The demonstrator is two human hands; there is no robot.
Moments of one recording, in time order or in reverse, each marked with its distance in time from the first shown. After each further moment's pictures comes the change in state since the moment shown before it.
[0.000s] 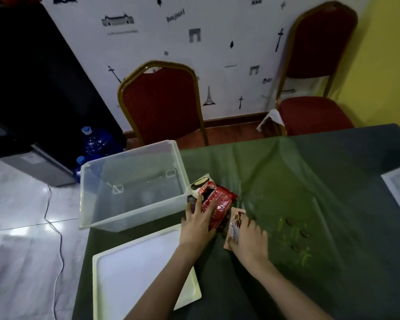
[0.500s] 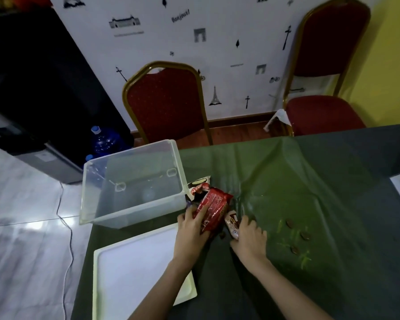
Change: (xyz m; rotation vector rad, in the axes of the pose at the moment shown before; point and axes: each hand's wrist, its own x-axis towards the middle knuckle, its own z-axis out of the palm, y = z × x) left_hand -0.022 0.005 0.011 -0.202 0.200 -0.044; right_hand 0.011 0.016 -0.001 0.011 -0.074 0.003
